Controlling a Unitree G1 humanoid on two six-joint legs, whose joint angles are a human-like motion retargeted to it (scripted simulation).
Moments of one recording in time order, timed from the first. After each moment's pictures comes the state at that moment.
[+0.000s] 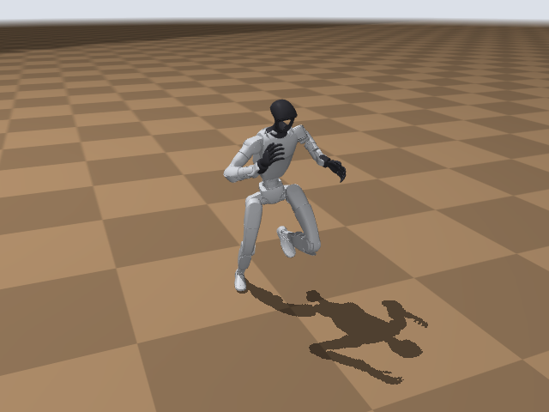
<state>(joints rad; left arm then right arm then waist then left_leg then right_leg) 0.63 0.64 0.19 -0.38 -0.61 -0.25 0.33 -0.46 -0.95 0.01 -0.52 0.37 -0.29 -0.47 0.29 -0.15 0.29 -1.00 0.17 0.32 2.20 -0.67 0.18 -0.10 -0.30 -0.04 0.43 -0.53 0.07</state>
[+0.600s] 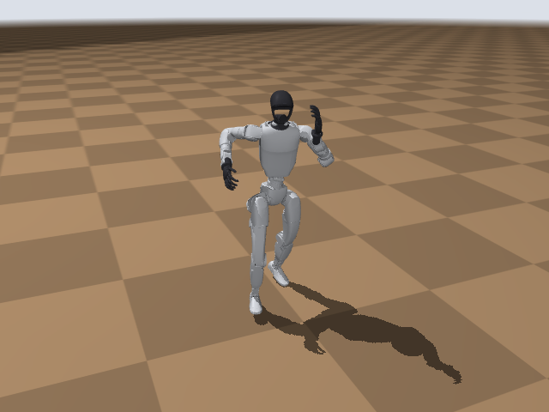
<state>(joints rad) -0.98 0.64 -0.16 -0.30 -0.37 -0.31 0.48 0.90 -0.78 -0.21 -0.45 0.50 -0.28 -0.03 -0.44 0.12 0.14 0.05 0.17 -0.01 0.25 -0.12 -0.03 -0.46 -0.21 -0.45 0.69 -0.39 0.06</state>
